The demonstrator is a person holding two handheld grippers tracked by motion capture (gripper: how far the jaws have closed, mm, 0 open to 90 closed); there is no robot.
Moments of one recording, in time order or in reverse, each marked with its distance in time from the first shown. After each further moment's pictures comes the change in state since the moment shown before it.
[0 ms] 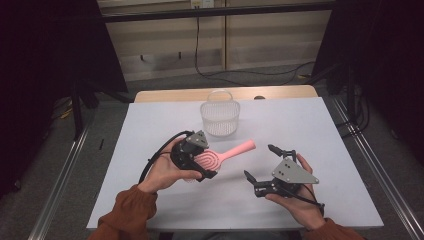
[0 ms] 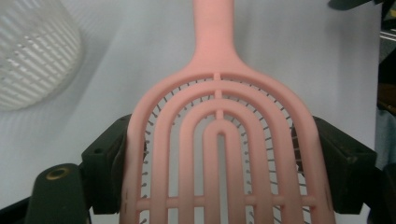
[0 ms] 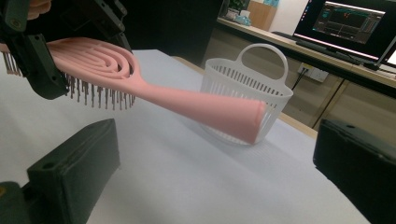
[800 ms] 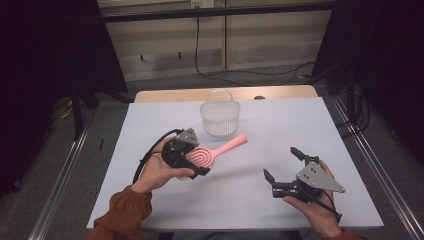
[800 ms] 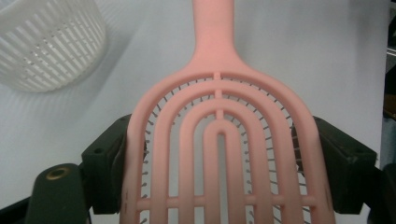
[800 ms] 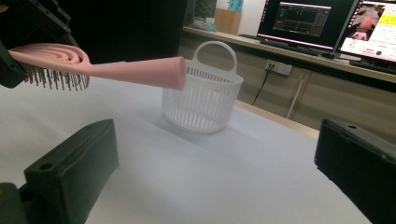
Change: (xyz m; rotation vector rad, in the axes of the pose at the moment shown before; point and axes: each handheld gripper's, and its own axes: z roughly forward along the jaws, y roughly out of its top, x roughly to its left) left arm 0.009 -0.016 -0.015 -0.043 0.034 -0.045; right arm -0.021 -0.019 -0.035 -0.047 -0.124 0.101
